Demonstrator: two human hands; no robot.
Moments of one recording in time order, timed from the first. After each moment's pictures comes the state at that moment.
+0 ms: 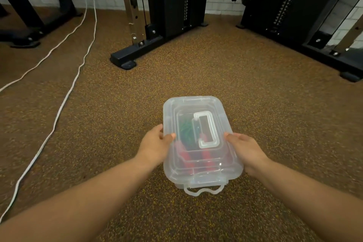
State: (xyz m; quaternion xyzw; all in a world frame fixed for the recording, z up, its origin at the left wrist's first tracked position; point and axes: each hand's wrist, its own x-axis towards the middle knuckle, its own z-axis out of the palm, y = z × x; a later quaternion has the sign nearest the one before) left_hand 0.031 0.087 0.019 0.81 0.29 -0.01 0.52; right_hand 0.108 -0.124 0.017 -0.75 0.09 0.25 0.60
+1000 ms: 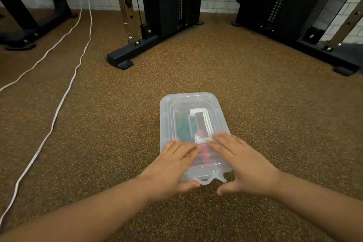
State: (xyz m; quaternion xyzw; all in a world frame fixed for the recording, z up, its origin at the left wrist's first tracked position) left_hand -0.013 0.055 0.013 0.98 -0.18 -0.05 0.07; right_hand 0.070 -0.162 0.020 -0.89 -0.44 0.11 0.03
